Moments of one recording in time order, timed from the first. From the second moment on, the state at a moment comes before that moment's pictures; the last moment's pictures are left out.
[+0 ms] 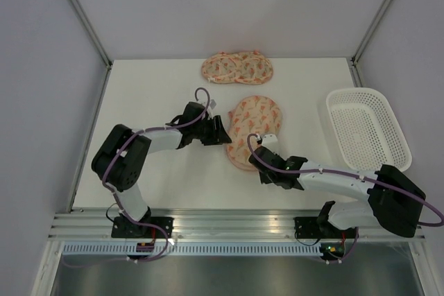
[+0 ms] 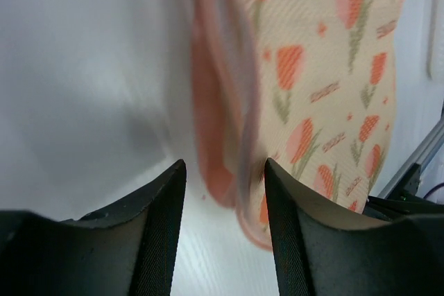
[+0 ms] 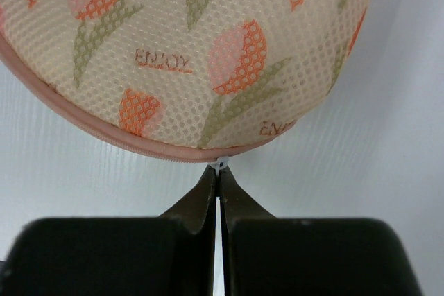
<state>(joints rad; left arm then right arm) -0.52 1.79 0.92 0.13 0.43 -0.59 0.98 1.29 0.63 -0.41 0.42 0.67</state>
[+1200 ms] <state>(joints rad) -0.81 1.36 0.43 0.39 0.05 -1.17 0.98 1.26 0.62 -0.39 0.35 0.69</state>
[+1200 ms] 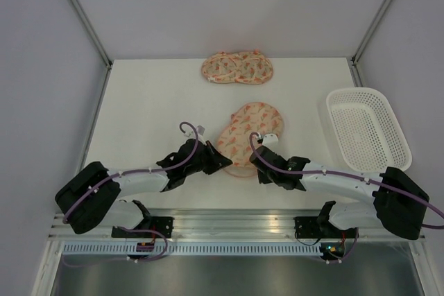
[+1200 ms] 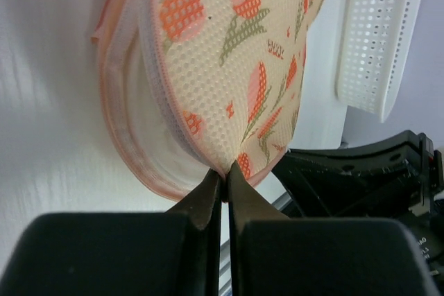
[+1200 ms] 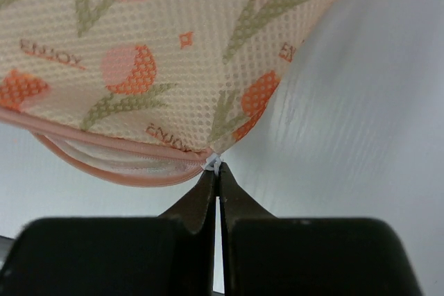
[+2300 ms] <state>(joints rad) -1.21 1.55 0.81 0.13 -0.14 -1.11 0.97 1.14 0.98 -0.75 0.73 0.73</state>
